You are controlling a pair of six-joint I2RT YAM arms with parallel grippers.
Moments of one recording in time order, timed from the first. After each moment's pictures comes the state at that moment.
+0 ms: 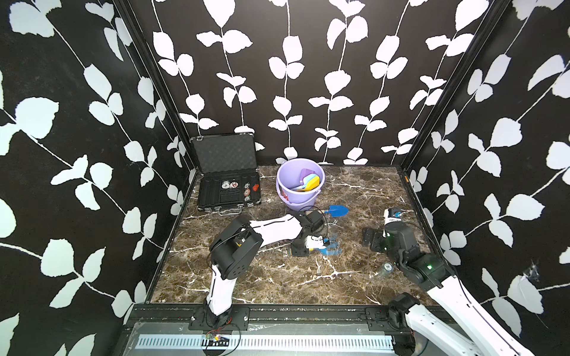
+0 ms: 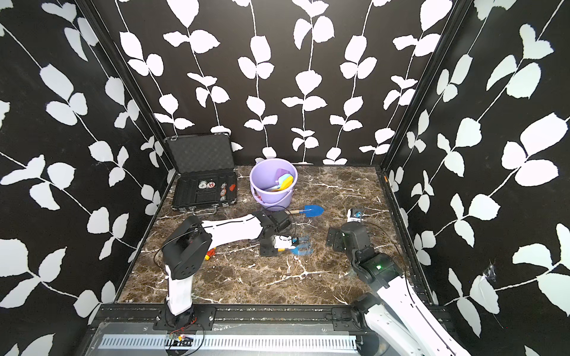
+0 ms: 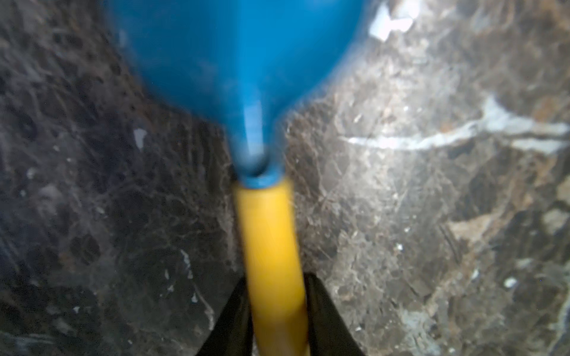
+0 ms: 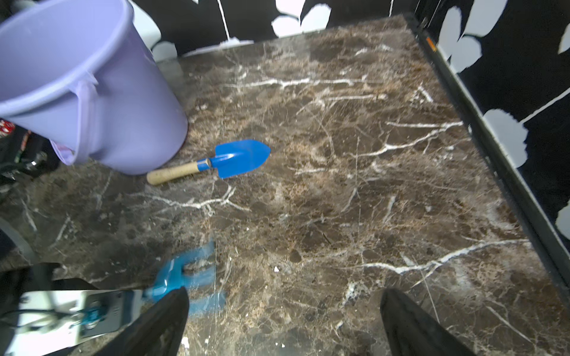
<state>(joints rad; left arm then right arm) -0.92 1.92 1.29 -0.79 -0.03 0.63 0.50 0.70 0.68 -0.69 0.31 0.45</state>
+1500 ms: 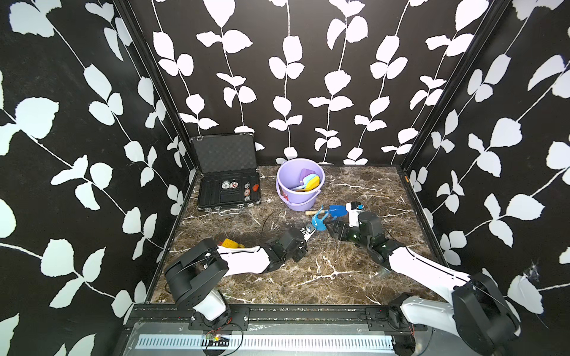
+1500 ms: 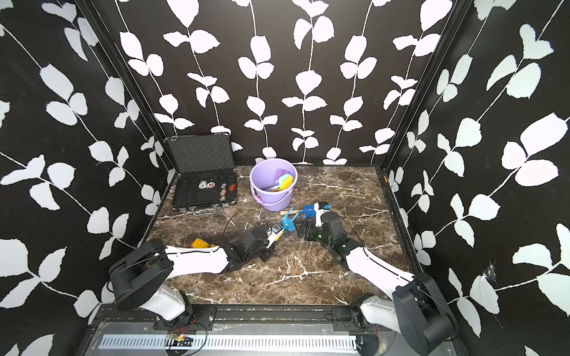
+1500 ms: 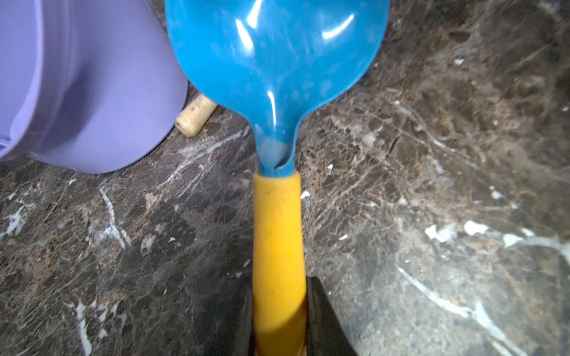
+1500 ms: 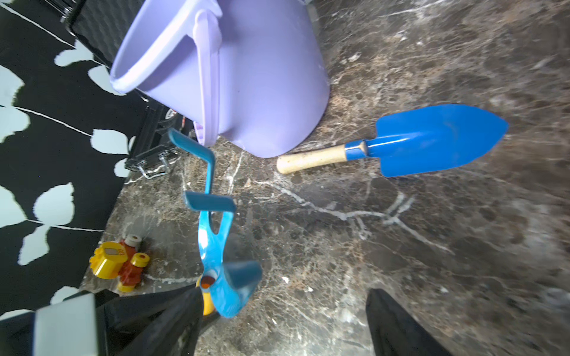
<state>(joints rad) -0.97 1.54 0.64 0.23 -0.18 0.05 0.51 1.21 0.53 0.14 -0.22 0.58</state>
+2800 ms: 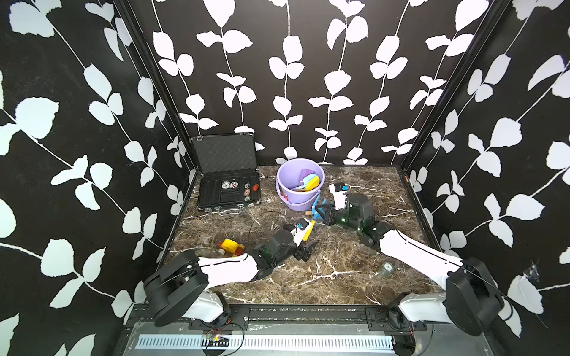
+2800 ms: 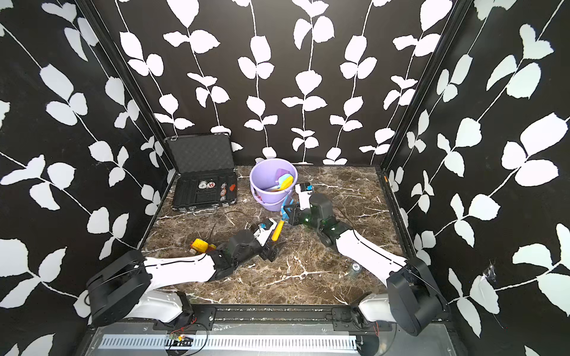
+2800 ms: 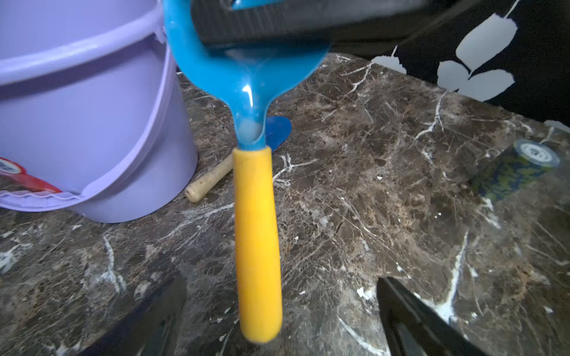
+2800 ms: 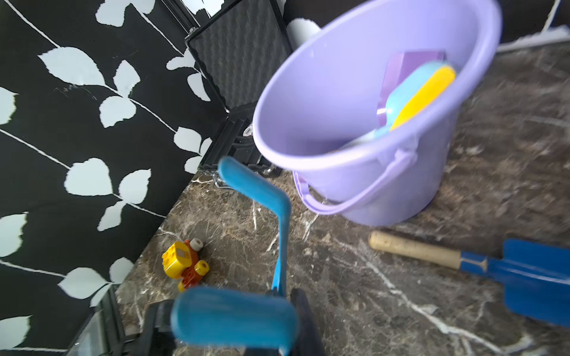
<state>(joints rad) -0.97 1.34 0.51 0.47 -0.14 -0.05 0.59 1.33 0.85 0.09 -0.29 0.43</state>
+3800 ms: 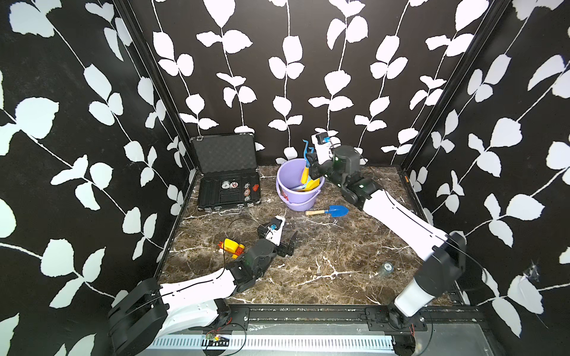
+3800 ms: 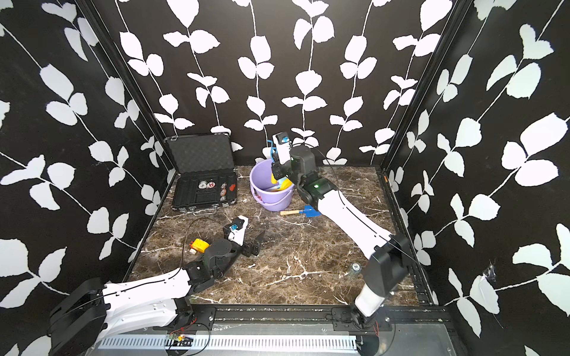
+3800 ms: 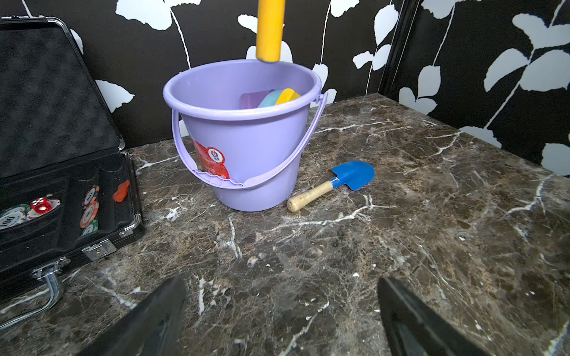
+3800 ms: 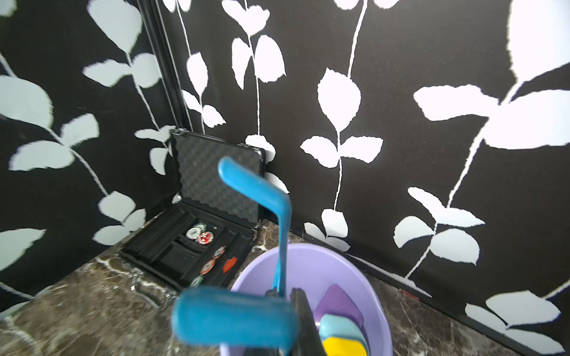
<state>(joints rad) -0.97 1.04 0.35 0.46 -0.46 -0.12 0.64 1.70 1.62 -0.09 0.00 -0.01</state>
